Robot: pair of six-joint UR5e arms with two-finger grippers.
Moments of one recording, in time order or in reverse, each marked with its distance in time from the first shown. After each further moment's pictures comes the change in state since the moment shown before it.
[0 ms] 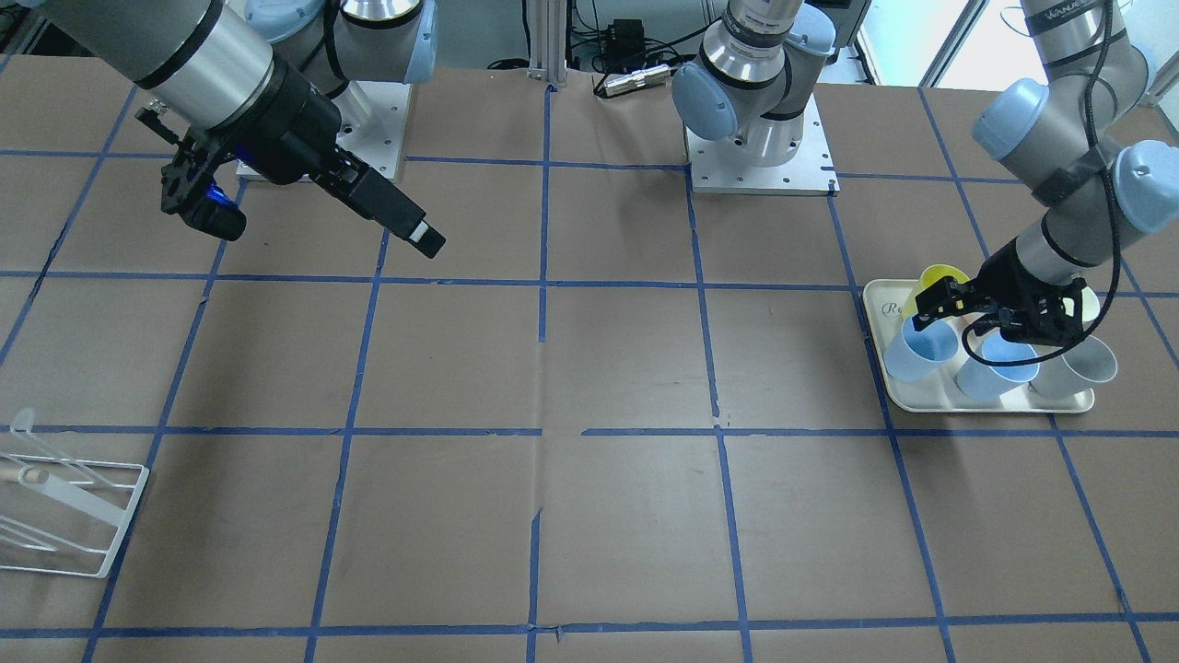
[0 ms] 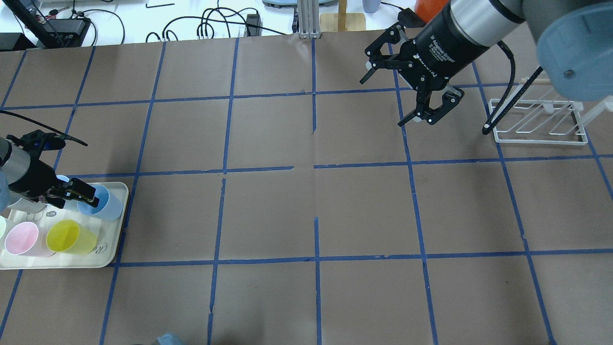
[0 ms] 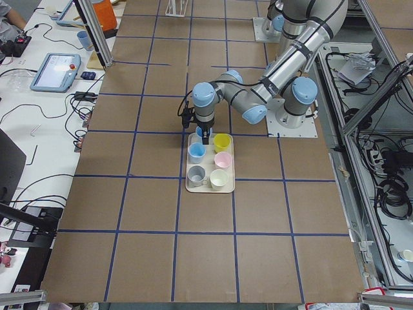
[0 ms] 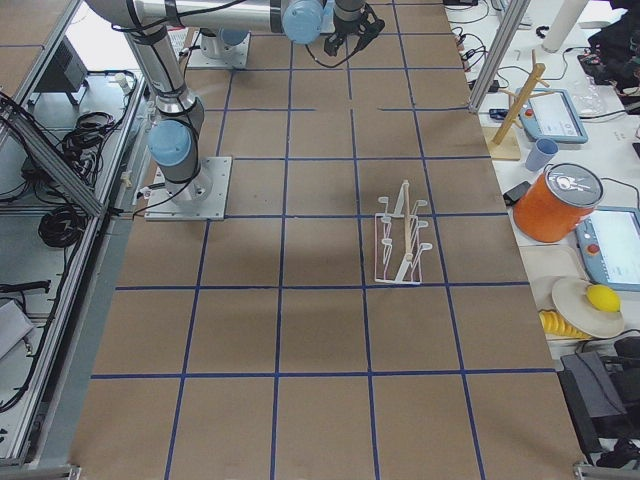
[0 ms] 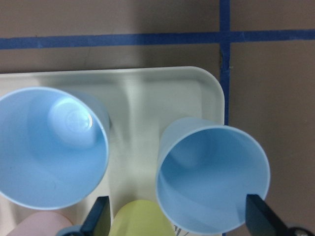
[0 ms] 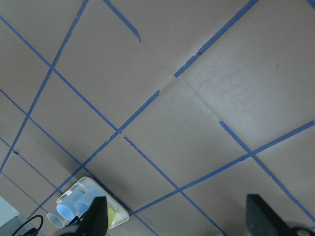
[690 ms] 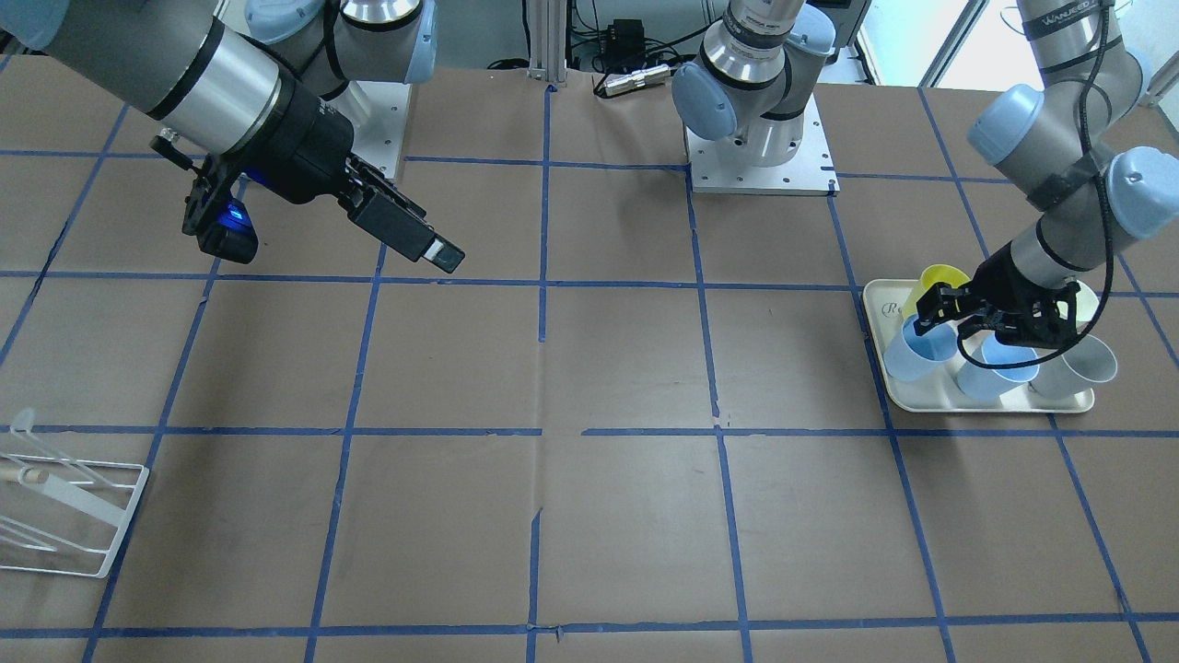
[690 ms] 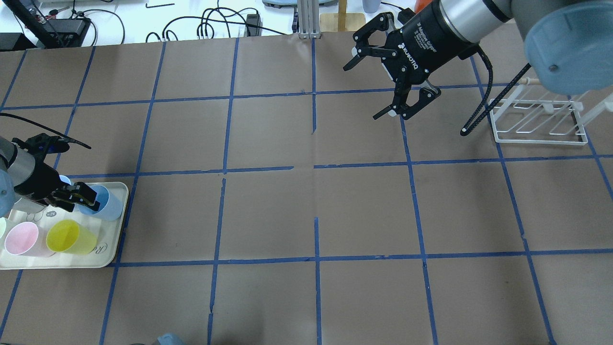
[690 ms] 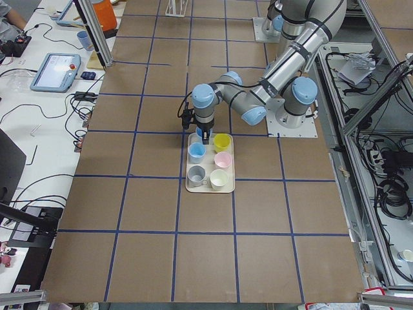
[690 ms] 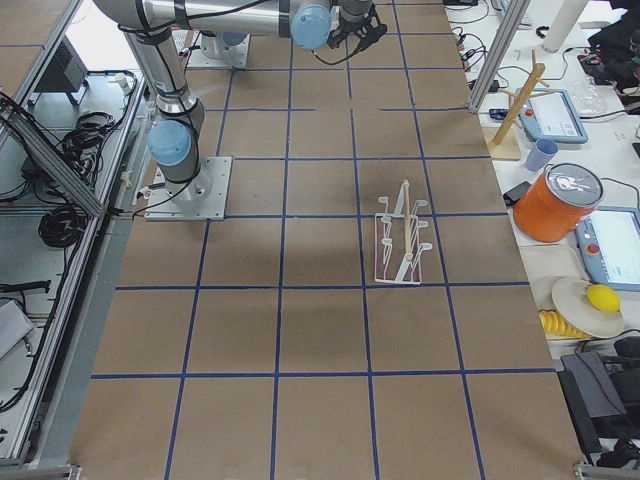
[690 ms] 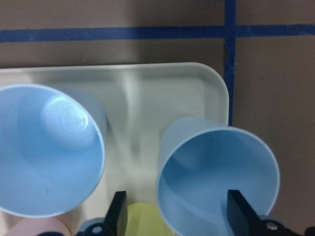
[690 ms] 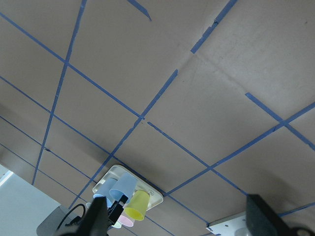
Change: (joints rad) left arm -0.001 -0.008 -0.012 0.015 0.002 -0.003; right arm 0.000 0.034 -0.008 -0.011 0.094 0.142
